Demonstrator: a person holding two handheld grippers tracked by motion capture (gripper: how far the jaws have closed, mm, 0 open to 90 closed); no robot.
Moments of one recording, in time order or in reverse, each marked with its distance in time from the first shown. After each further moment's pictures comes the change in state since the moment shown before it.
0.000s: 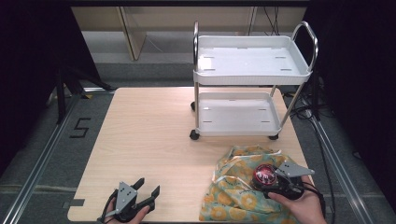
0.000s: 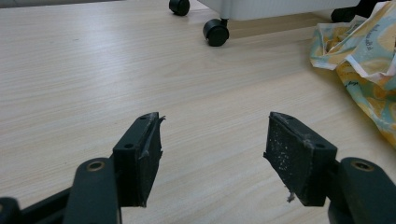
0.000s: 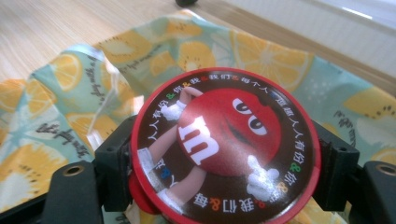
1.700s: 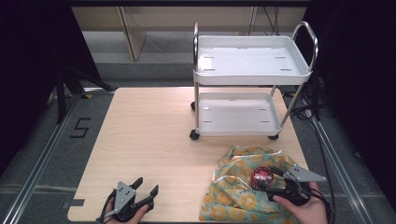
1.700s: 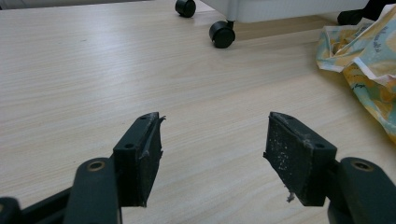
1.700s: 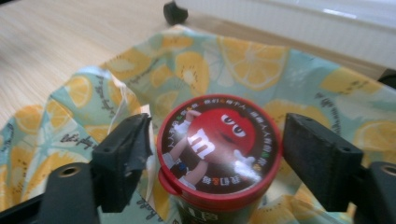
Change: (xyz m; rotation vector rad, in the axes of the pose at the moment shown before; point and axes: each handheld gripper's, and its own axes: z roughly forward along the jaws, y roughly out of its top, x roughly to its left) left arm 0.002 0.001 -0.002 0.003 0.025 -0.005; right arm 0.006 -0.009 -0.014 -0.069 -0.015 0.130
